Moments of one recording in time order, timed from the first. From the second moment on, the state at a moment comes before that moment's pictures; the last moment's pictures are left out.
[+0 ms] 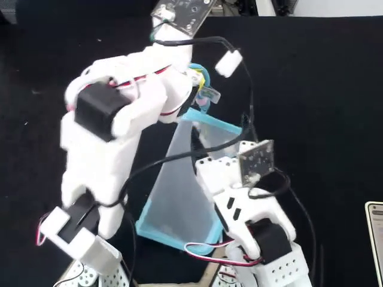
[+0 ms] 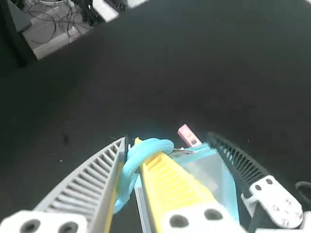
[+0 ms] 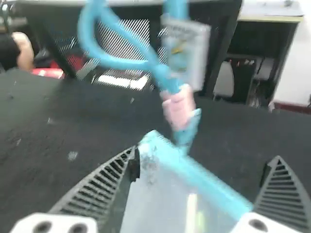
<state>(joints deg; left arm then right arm) 27.9 2.0 -62.1 100.6 -4.1 -23.1 -94.5 77.1 35.6 -3.5</state>
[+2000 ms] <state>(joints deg) 34.8 -14.6 -63.0 100.6 -6.3 -29.4 -90.7 58.2 39.9 -1.6</state>
